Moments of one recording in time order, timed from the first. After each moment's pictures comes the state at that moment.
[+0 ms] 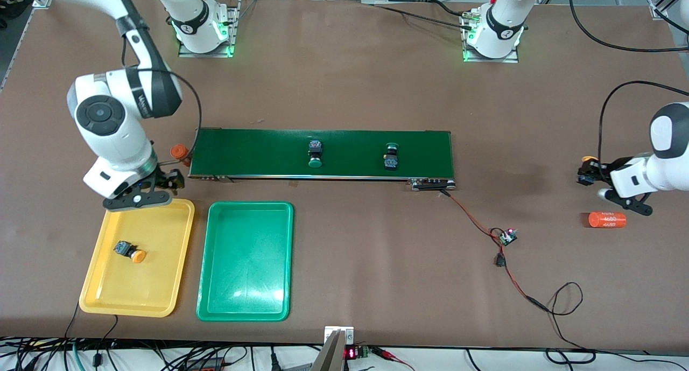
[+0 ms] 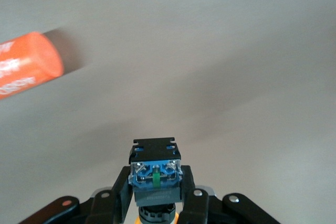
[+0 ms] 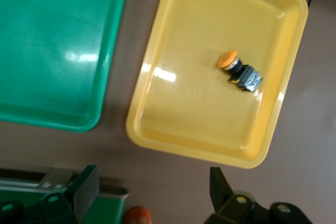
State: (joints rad) left arm 0.80 0.52 -0.62 -1.77 0.31 1.87 0.40; right arm -0.06 0.29 0.27 -1.87 -0.39 2.18 0.21
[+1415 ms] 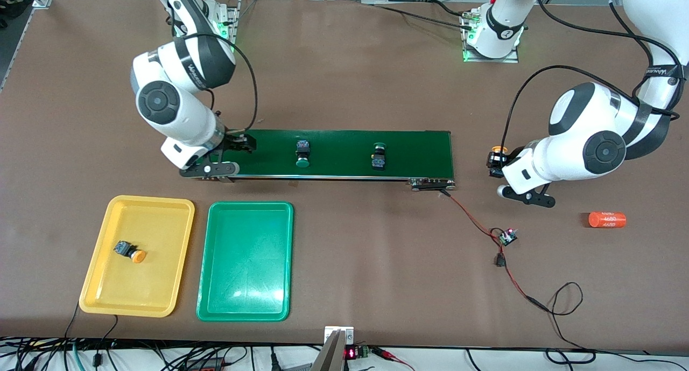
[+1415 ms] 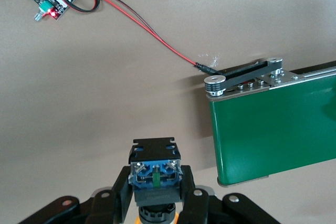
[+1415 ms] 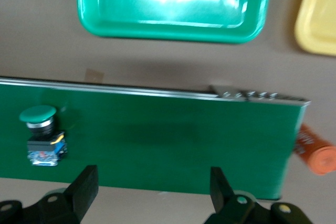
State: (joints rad) left arm 0.68 0.53 -0.96 -1.79 0.27 1.82 -0.19; right arm 0.15 0.28 0.27 -1.89 0.03 2.01 0.36
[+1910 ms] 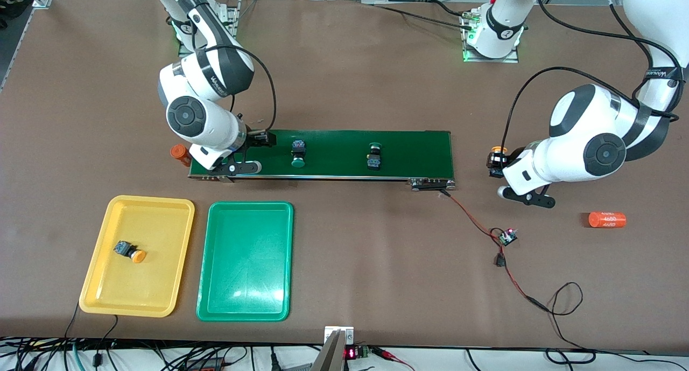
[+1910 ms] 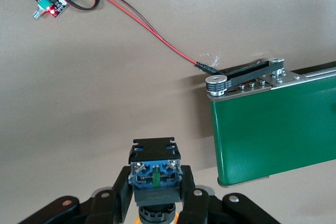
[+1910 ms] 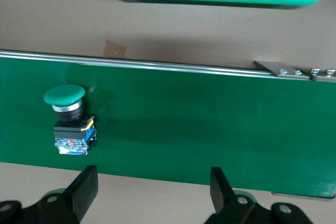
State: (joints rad) left arm 0.68 0.53 -0.96 -1.79 0.27 1.82 -0.20; right arm 0.20 0.34 0.27 -1.89 0.09 2.01 0.36
